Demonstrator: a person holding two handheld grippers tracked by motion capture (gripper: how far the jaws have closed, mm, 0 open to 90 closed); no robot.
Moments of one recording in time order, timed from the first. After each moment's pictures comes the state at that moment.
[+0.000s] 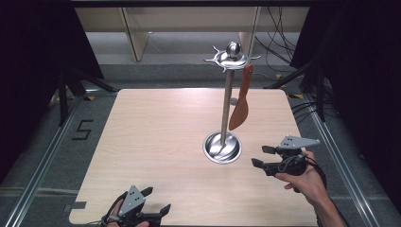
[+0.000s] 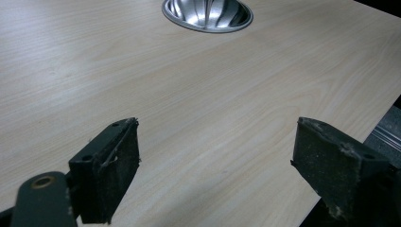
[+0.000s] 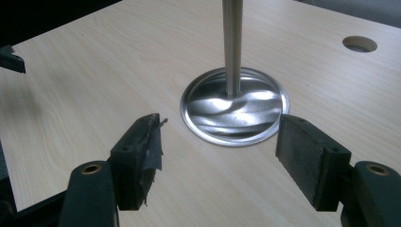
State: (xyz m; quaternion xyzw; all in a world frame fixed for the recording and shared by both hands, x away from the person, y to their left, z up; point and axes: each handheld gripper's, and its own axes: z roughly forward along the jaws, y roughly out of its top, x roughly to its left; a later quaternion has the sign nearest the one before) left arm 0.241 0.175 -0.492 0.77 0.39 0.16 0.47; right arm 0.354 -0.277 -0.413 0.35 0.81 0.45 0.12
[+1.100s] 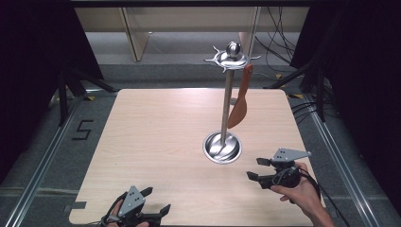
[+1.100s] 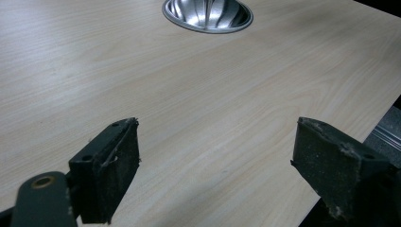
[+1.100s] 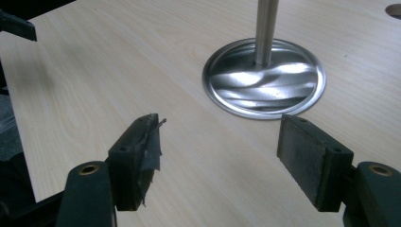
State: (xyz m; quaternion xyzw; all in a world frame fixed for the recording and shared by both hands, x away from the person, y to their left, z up) left arm 0.240 0.174 -0.492 0.77 0.39 0.16 0.48; right arm 0.337 -0.267 -0.443 0.34 0.82 0.45 0.10
